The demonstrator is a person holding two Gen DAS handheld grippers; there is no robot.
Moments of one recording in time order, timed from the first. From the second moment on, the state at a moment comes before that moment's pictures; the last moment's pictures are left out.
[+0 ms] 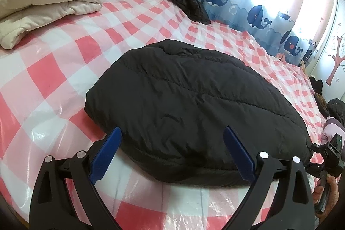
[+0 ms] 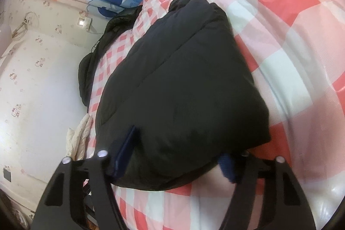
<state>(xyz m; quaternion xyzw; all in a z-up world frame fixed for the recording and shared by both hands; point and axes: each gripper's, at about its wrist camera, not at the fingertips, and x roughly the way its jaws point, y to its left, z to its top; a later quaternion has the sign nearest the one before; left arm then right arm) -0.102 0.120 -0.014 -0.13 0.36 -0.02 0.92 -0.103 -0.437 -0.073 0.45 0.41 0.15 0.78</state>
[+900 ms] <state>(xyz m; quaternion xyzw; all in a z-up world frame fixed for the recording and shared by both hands) -0.110 0.117 -0.007 -0.12 0.34 -0.02 0.93 -0.102 -0.431 -0.063 0.42 0.41 0.17 0.79</state>
